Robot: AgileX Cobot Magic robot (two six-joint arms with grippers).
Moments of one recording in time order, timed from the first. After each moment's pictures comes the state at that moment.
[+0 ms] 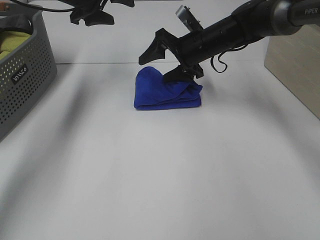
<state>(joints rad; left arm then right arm) -0.16 2.45 -2.32 -0.86 0.80 0.21 0.28 2.34 -1.78 1.10 0.83 -0.58</state>
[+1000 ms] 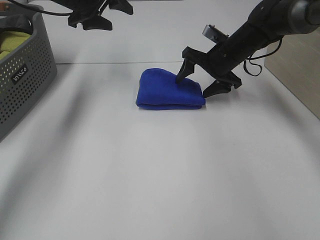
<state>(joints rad) -0.16 2.45 -2.32 -0.80 0.85 0.21 0.20 2.34 -1.78 0.66 0.81 -0.18</state>
